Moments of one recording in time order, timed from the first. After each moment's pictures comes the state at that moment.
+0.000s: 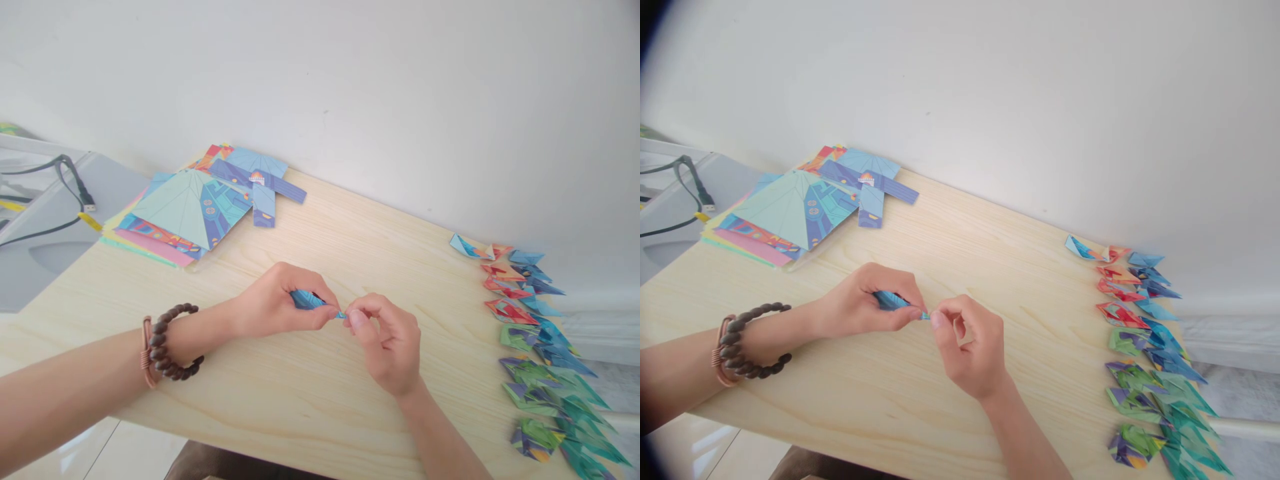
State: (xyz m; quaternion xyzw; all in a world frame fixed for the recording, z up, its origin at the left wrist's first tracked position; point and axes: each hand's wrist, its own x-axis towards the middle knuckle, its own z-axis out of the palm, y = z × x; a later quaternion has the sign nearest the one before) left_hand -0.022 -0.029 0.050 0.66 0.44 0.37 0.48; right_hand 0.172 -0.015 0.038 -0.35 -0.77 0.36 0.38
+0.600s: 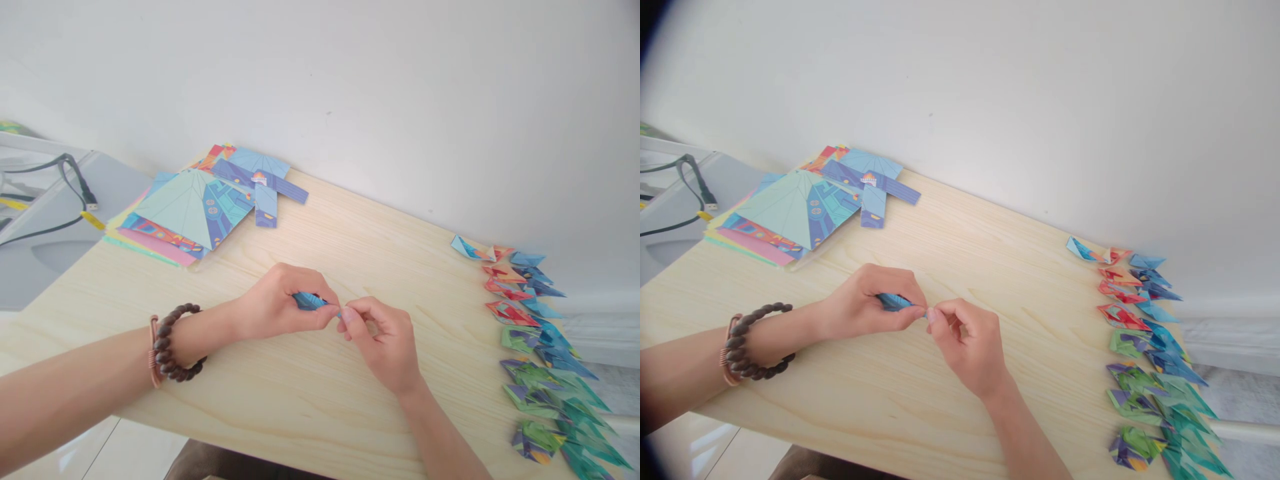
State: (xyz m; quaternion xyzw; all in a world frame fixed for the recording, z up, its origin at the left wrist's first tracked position) left_hand -0.023 -0.030 0.047 0.71 0.44 0.37 0.41; right_hand 0.172 -0.013 0.037 -0.39 -0.76 0.42 0.31
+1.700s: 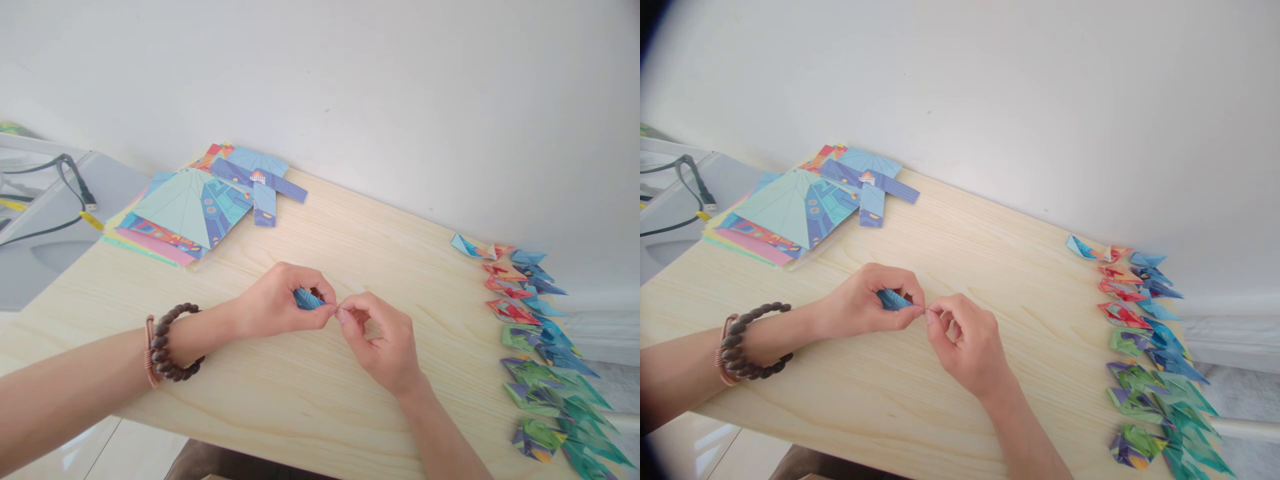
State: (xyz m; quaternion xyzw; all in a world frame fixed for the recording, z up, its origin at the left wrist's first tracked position) left_hand -0.019 -0.031 0.047 0.65 0.49 0.36 0.45; right_hand 0.173 -0.013 0.035 -0.35 -0.81 0.34 0.31
